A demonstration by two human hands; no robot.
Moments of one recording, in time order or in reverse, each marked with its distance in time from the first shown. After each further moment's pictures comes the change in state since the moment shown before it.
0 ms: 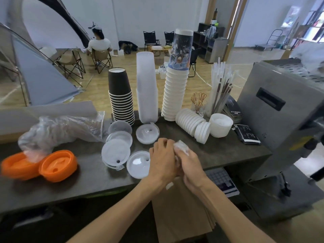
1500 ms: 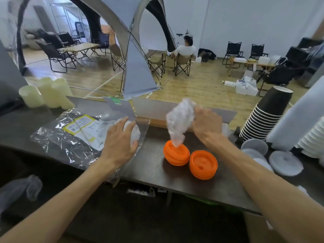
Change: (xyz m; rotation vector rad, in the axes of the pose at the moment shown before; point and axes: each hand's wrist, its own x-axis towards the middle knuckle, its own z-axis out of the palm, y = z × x) left_hand -0.158 -0.426 -0.326 0.362 0.266 -0.351; right_hand 0.030 -0.003 0.428 -1.501 -0.027 -0.864
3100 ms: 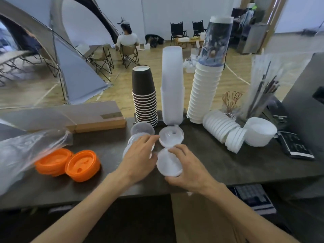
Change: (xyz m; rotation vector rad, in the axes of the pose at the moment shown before) left_hand -0.018 0.418 0.110 -0.259 -0.348 0.303; right_hand -0.196 0.351 -0.005 0.484 -0.293 -0.051
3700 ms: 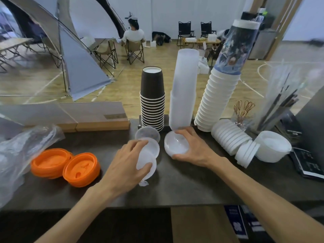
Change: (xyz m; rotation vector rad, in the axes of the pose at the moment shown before) left_hand -0.010 -0.043 -0.018 -0.064 0.010 -0.046; right_hand 0.096 0.043 -0.031 0.010 -0.079 0.068
